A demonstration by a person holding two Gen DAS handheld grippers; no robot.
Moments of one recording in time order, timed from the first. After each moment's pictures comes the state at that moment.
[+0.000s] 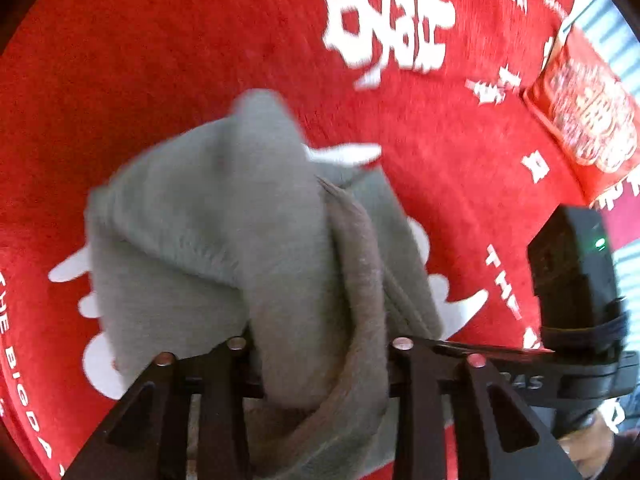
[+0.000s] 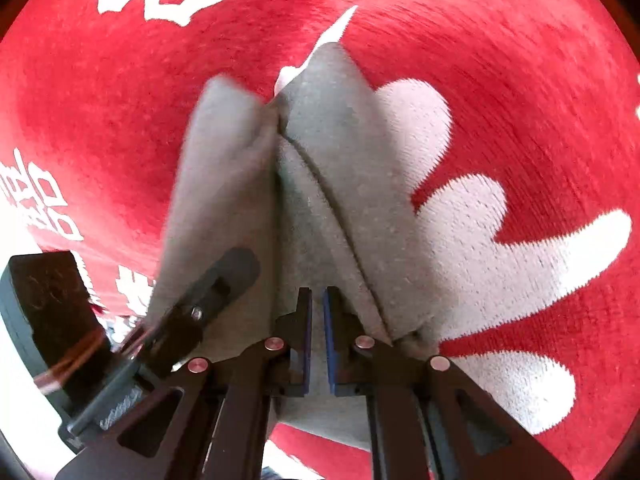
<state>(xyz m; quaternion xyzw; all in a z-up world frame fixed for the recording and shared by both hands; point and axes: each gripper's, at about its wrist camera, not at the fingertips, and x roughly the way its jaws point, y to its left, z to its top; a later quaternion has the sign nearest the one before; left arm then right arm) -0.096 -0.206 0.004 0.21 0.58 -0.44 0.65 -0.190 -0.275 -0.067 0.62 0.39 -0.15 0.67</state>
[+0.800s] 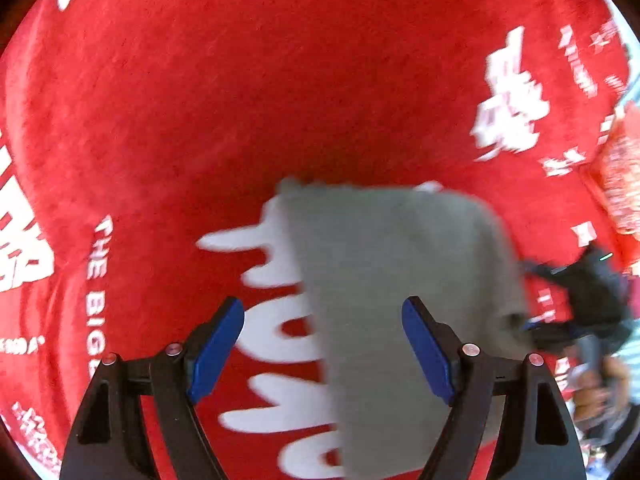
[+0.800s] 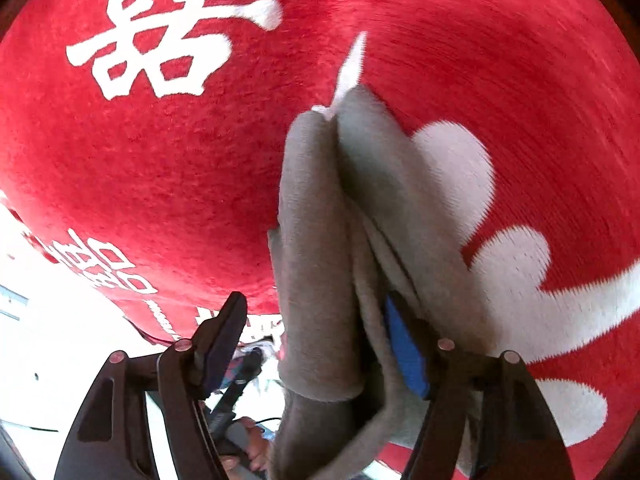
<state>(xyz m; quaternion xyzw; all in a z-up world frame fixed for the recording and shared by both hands) -0.017 -0.080 0.056 0.17 0.56 -0.31 0.75 -0.209 -0.322 -0.054 0.71 0.30 -0.10 0.63</state>
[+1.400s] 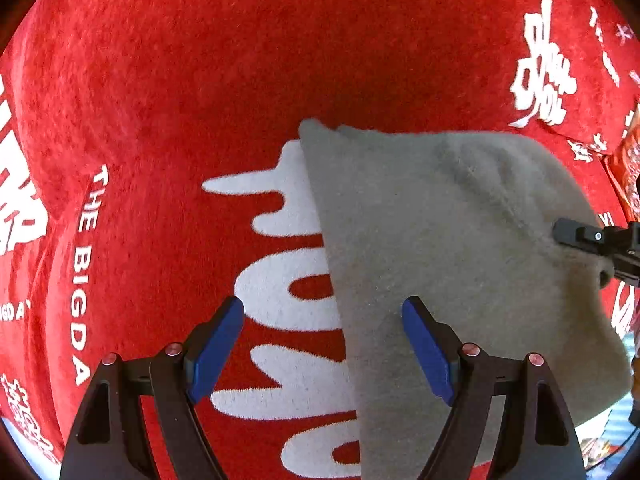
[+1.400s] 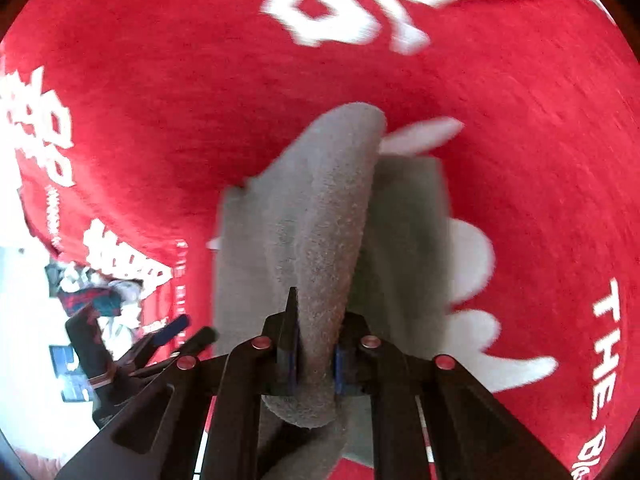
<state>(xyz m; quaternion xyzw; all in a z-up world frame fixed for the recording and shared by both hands) -0.028 -0.064 0.017 0.17 0.58 -0.30 0.74 -0.165 -0.304 0.014 0.46 0.48 -0.16 0.73</state>
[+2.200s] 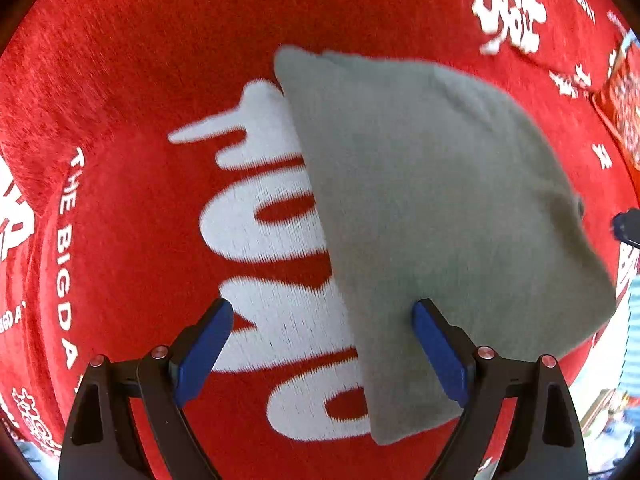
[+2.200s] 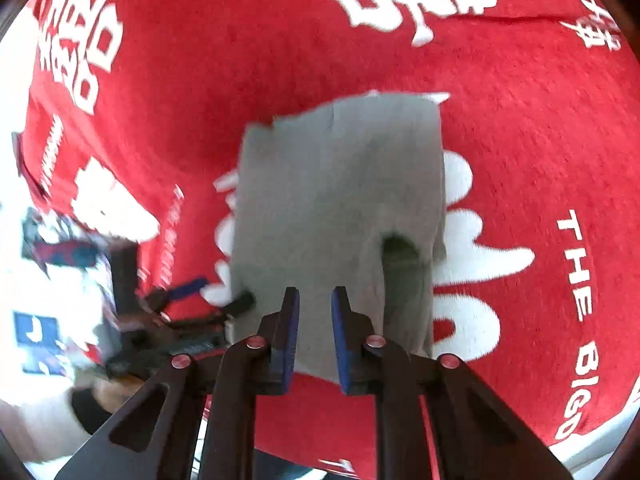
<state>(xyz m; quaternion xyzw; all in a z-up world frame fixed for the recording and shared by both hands) -0.076 -0.057 -0.008 0.23 0.61 -0.32 0.69 -0.208 -0.220 0.051 0.36 0.52 -0.17 0.76</state>
